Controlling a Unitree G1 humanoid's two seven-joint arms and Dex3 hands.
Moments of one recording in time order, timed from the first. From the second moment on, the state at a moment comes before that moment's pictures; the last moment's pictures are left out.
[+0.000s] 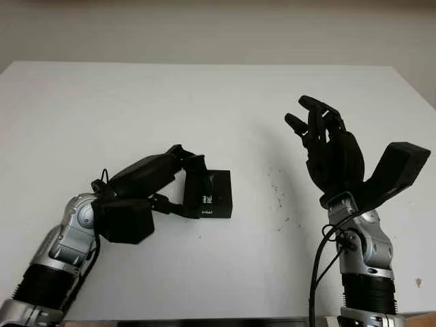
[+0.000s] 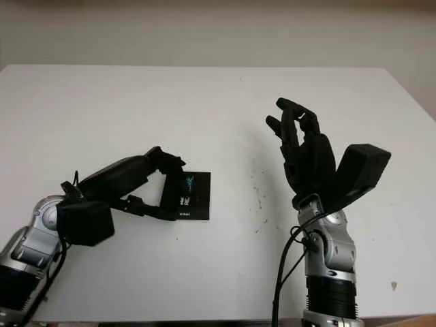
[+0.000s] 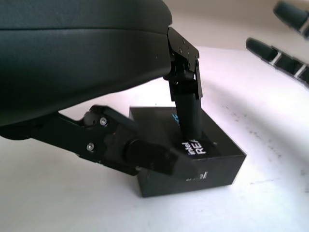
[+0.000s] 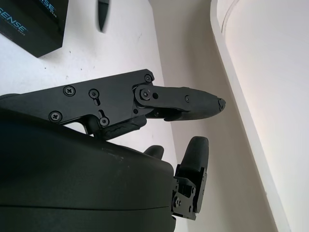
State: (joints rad) left arm -0.38 0.58 -0.20 0.02 0.57 -0.25 -0.46; right arm -0.34 -0.08 -0.24 0.01 0.36 0.27 0.08
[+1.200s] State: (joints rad) left arm -0.33 0.24 0.16 0.09 -0.25 -0.04 -0.30; right arm -0.30 -0.09 -0.04 -0.02 0.10 0.15 0.12
